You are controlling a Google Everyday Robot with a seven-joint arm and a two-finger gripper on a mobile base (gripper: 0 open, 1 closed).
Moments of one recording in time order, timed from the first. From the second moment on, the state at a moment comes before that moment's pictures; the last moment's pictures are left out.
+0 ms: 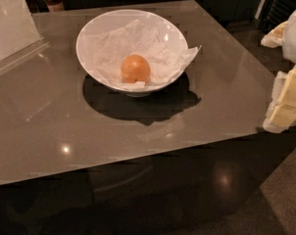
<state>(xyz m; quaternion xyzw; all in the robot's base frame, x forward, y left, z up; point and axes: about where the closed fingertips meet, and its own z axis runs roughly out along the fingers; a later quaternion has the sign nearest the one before) 0.438 -0.217 0.976 -0.60 0.78 -0.03 0.16</state>
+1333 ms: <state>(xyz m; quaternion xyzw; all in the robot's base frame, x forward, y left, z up) 0.542 -0.127 0.994 -0.68 0.69 0.06 0.23</state>
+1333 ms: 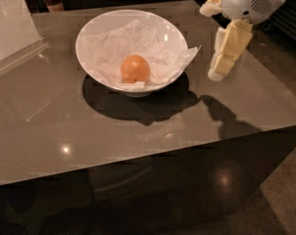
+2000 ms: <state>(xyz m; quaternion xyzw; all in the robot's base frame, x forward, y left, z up) 0.586 -0.064 0.999 -0.72 0.64 0.09 0.24</state>
